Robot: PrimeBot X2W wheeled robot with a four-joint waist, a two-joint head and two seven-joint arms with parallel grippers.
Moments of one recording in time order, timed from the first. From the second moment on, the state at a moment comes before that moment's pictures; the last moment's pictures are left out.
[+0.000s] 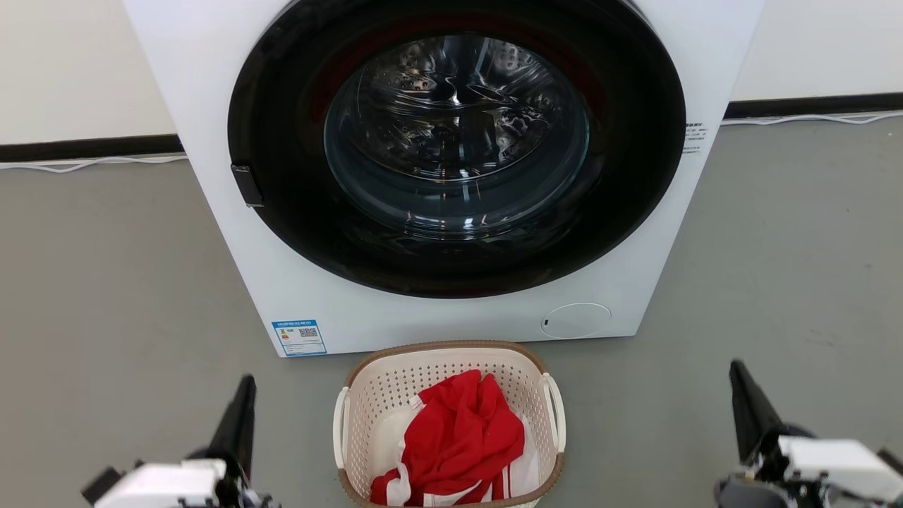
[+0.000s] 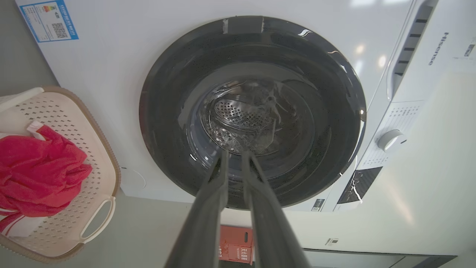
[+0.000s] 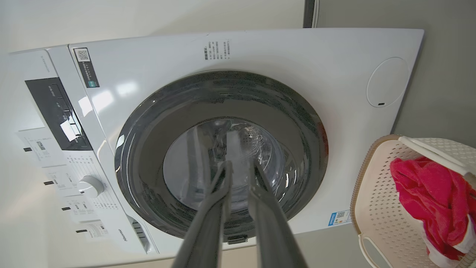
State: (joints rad) left arm -0.04 0.03 0.08 0.30 -1.61 -0.12 0.11; right arm -0.05 -0.04 -0.13 0.30 1.61 0.12 0.11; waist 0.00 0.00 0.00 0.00
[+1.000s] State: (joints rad) left arm 0.01 0.03 0.03 0.24 -1.42 -0.08 0.03; right arm 0.00 -0.04 -0.10 0.28 1.45 0.12 0.04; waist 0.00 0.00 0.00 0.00
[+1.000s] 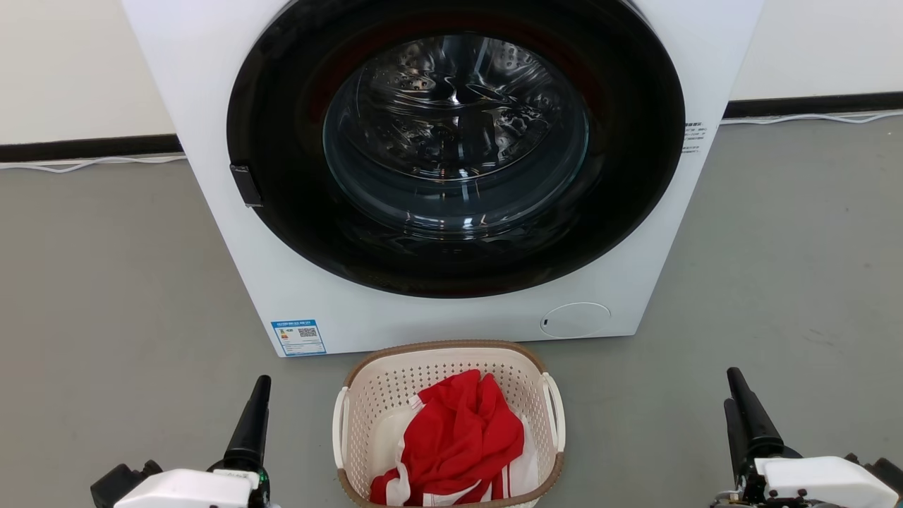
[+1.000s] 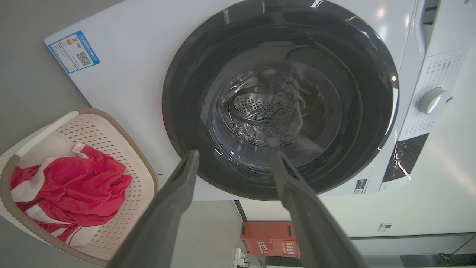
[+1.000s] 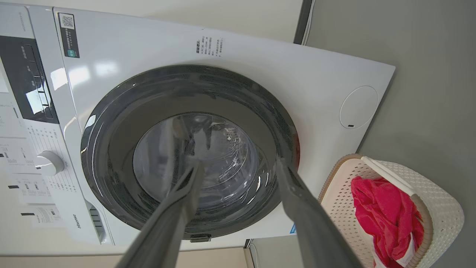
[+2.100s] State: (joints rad) left arm 0.03 0.05 -0.07 0.13 -0.84 0.04 -0.06; right arm 0.00 -0.04 -0.05 0.20 0.92 0.12 -0.06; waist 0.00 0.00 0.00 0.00
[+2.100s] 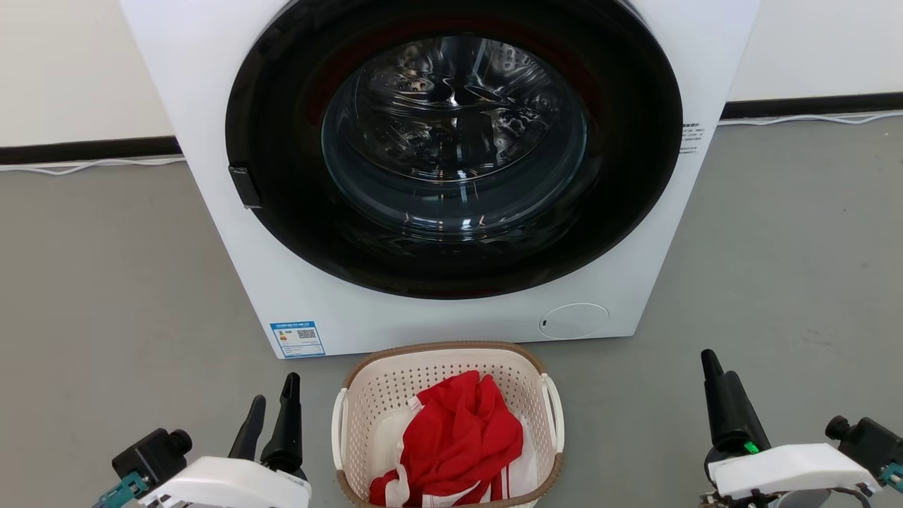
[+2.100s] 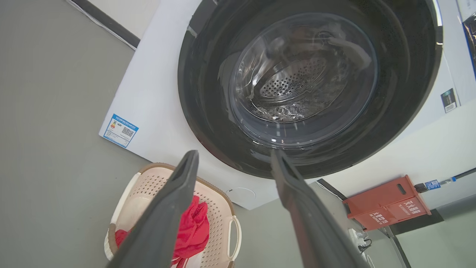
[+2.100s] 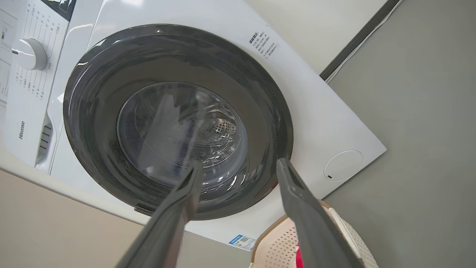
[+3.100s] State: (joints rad) left arm 0.06 0.10 -0.17 0.06 -0.48 0.16 -0.15; right arm 0.02 -0.04 -0.01 0.17 0.55 0.12 -0.14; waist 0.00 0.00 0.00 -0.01
